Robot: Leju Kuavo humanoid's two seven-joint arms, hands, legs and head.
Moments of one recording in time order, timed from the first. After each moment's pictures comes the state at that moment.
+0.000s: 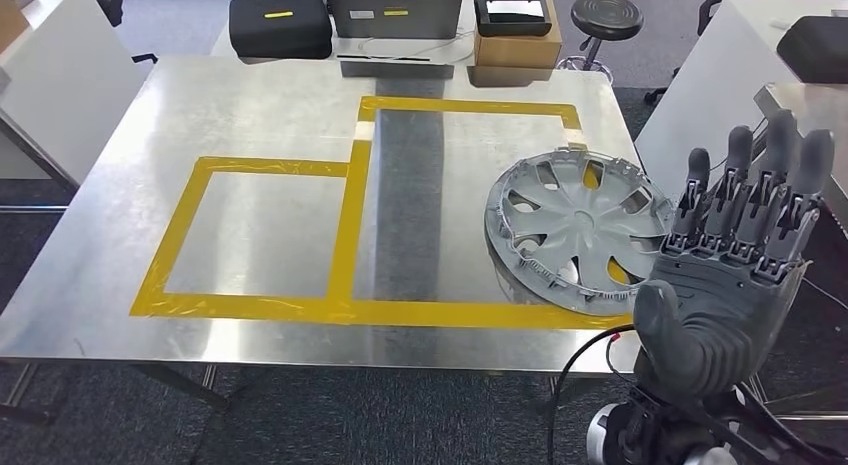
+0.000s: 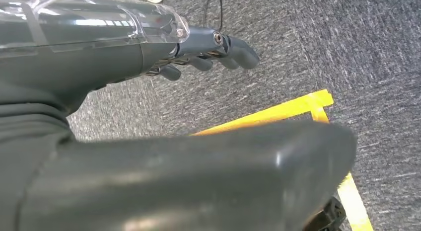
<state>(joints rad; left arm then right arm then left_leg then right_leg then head) -0.10 -0.01 -1.12 -0.20 0.58 0.49 -0.18 -0.17 -0.29 0.56 -2.29 -0.18 -0.67 -0.26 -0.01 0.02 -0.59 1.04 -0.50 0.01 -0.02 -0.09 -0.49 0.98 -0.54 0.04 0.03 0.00</state>
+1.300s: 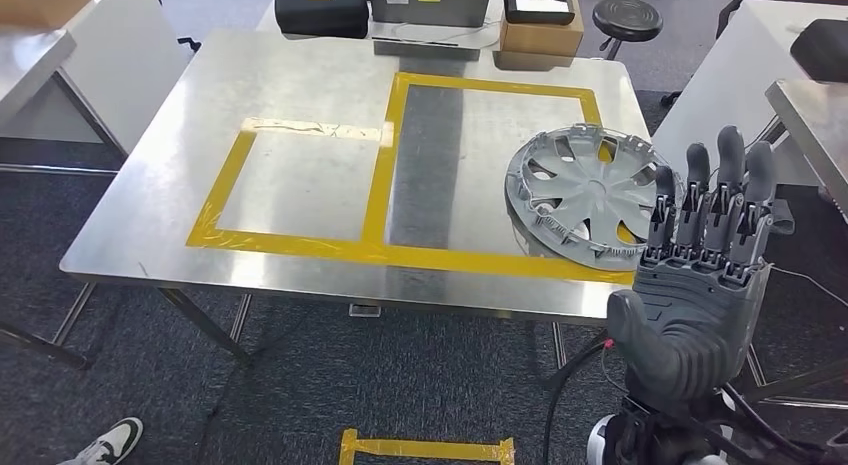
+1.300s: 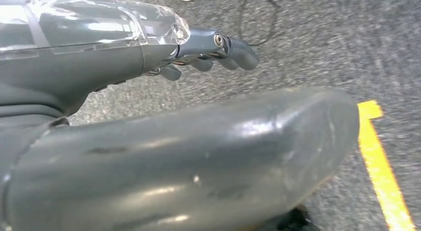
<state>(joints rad) -0.13 0.01 -1.12 -0.20 0.54 0.49 -0.17 -0.11 -0.30 0.55 -2.29 -0.16 -0.61 -0.22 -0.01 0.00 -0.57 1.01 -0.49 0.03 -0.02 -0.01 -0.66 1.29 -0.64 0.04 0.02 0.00</state>
